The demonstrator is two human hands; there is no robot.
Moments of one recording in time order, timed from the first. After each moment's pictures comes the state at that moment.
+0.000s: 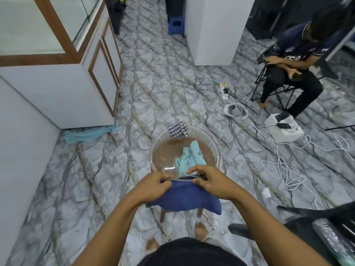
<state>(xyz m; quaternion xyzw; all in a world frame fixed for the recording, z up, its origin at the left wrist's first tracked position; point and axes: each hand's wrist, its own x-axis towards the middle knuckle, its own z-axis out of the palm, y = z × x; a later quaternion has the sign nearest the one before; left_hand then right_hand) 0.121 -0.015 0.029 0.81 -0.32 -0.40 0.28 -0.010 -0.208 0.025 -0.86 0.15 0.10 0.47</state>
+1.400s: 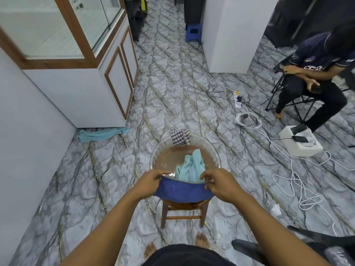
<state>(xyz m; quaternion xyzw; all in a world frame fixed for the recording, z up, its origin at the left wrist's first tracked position) 0.147 -0.033 -0.024 0.85 -0.27 -0.34 0.31 -0.002 -0.265 -0.005 -0.94 0.15 0.09 0.29</state>
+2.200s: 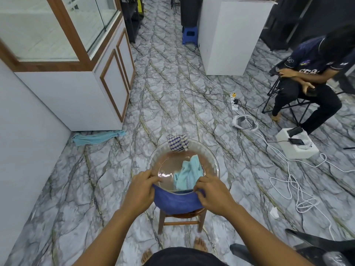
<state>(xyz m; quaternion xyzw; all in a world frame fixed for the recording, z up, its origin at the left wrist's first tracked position) 0.148 -0.020 -0.045 0.87 -0.40 -0.05 0.28 0.004 -0.255 -0.031 -0.98 0.06 0.02 0.20</state>
